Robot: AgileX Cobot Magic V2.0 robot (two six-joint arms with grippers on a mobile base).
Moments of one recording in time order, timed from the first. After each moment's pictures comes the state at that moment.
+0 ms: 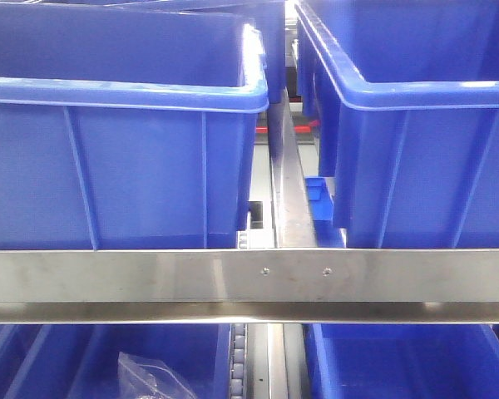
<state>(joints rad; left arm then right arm) 0.02 0.00 0.01 0.14 0.06 -0.09 0.05 0.26 -0.39 0.07 0.21 0.01</state>
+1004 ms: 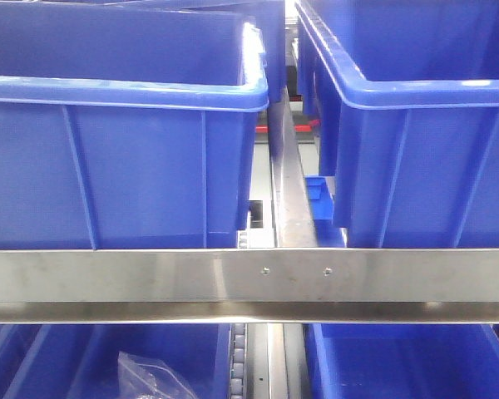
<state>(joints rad) 0.02 0.00 0.01 0.14 0.06 -0.09 0.05 1.19 -0.75 0.08 -0.16 0.02</state>
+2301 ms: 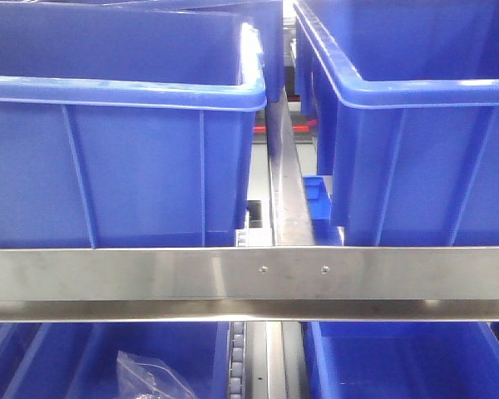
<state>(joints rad) 0.02 0.00 0.01 0.14 0.06 -0.09 0.05 0.69 -0.32 0.08 -0.24 -0.01</state>
